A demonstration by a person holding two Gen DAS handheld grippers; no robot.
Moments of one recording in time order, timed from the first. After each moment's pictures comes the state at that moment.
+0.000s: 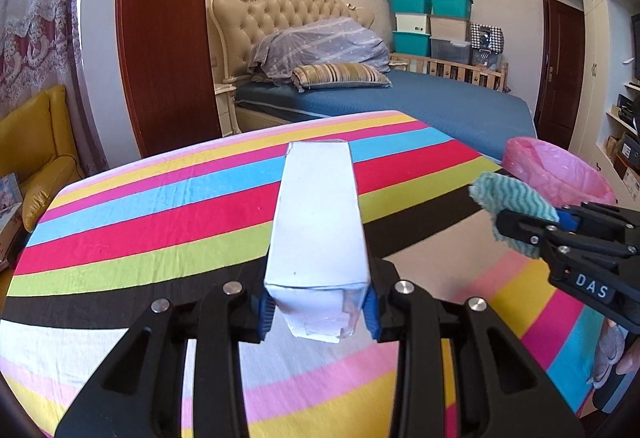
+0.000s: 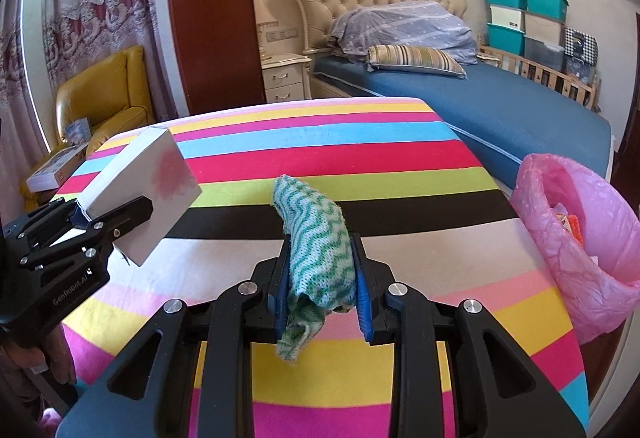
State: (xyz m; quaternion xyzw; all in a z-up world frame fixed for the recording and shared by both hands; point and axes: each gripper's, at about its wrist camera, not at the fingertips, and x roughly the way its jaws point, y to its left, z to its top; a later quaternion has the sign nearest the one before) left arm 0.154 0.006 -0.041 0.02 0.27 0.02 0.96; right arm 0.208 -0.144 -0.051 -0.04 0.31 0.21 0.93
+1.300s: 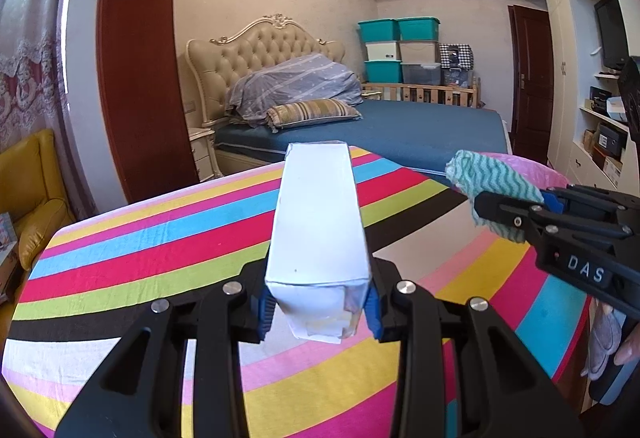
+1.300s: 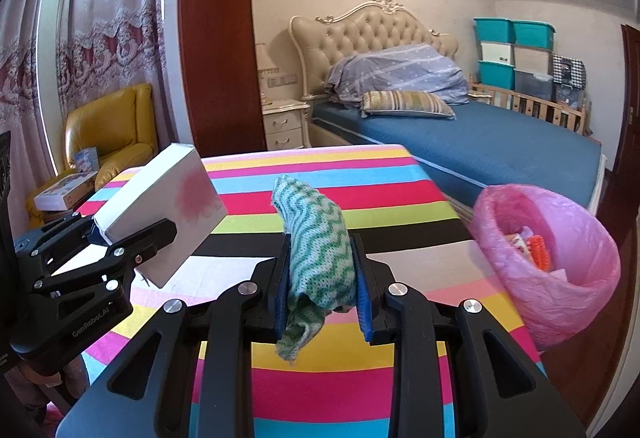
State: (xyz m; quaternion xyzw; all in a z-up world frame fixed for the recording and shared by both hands) left arm 0.124 -0.053 -0.019 0.06 0.21 -0.02 0.98; right arm 0.152 -0.198 -0.021 -0.01 0.22 0.20 0.95
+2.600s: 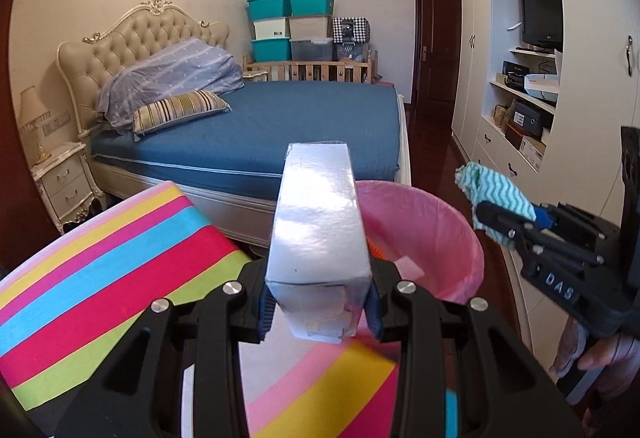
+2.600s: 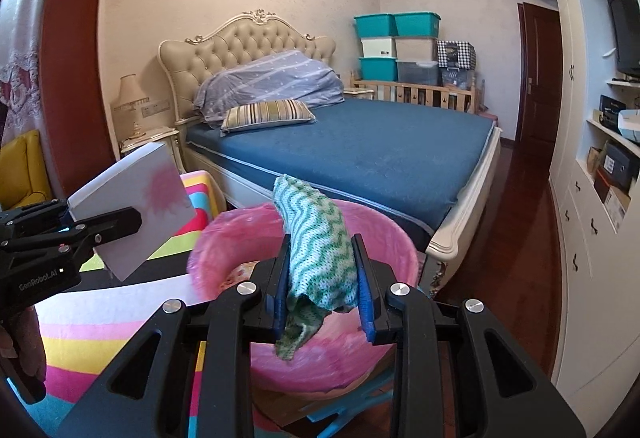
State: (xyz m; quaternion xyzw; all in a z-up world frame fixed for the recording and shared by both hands) left arm 0.298 -0.270 0.007 0.07 0.26 -0.21 0.94; right arm 0.243 -0.440 -0.023 0.03 0.23 0.01 0.97
